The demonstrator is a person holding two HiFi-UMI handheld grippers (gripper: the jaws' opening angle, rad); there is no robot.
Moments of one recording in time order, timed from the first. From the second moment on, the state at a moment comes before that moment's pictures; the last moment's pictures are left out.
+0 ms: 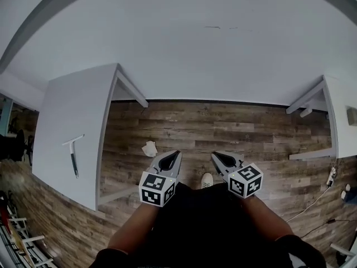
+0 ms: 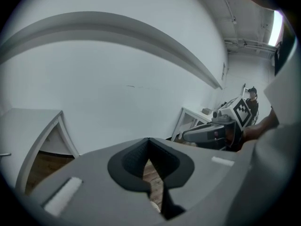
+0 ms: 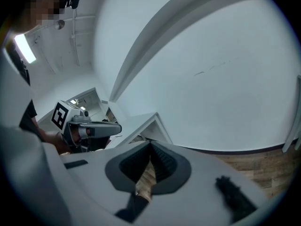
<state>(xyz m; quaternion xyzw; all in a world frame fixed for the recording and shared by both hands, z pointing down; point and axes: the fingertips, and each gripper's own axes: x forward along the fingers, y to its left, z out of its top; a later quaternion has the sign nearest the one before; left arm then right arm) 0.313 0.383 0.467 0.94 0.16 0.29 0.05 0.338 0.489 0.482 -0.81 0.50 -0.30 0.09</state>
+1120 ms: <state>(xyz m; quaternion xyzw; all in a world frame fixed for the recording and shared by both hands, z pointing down) 0.161 0.175 0.476 0.95 -0.10 0.27 0.14 0.250 0.245 0.492 -0.65 0.69 -0.31 0.00</state>
